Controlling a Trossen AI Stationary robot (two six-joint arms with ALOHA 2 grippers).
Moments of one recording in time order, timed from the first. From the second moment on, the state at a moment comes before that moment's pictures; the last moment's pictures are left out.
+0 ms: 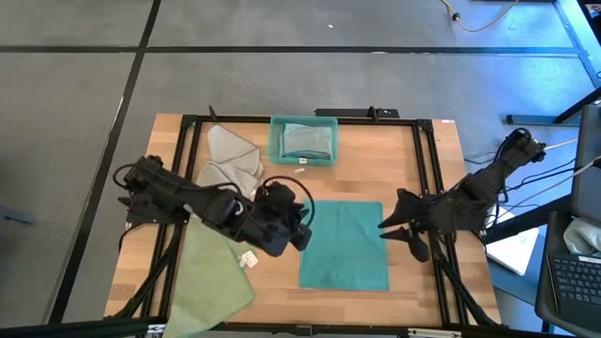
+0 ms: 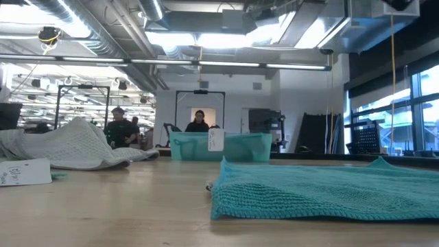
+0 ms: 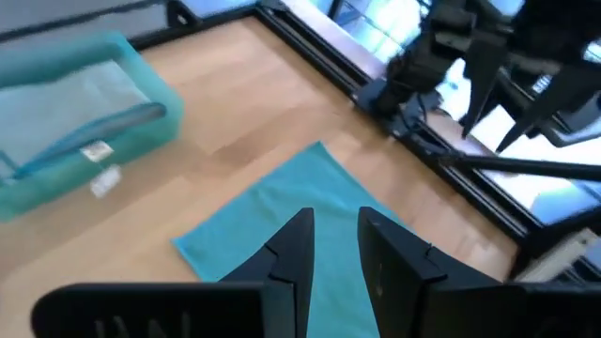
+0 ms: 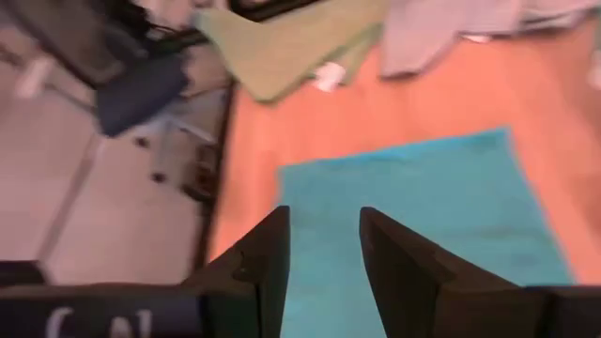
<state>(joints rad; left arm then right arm) -0.44 1.76 1.90 -0.98 -0.75 -1.08 0.66 0.89 0.91 -0.62 0.33 0.65</state>
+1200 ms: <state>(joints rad) -0.25 1.73 1.38 -1.28 -0.28 -0.54 0.66 0.89 0.93 -0.48 0.24 0.65</state>
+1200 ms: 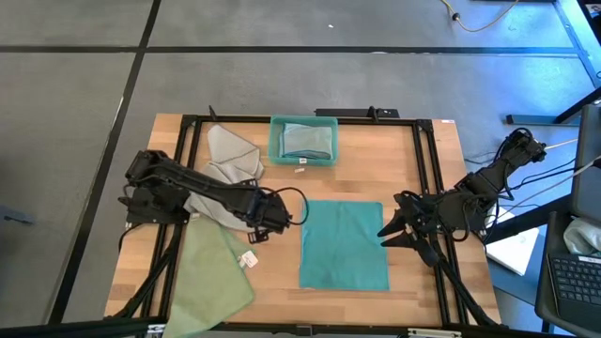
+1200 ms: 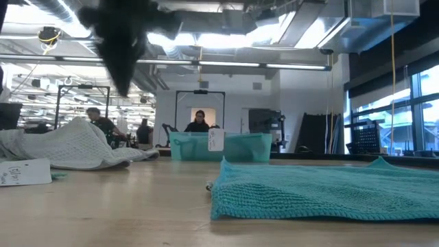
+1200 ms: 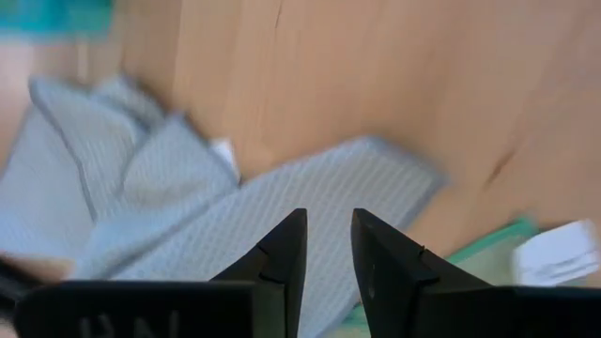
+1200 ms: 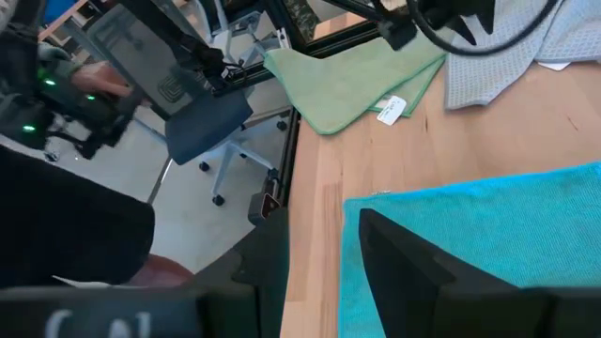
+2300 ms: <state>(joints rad) -0.22 1.76 1.16 -0.93 -0.10 -1.32 0.66 0.89 0.93 -0.48 0.24 0.65</state>
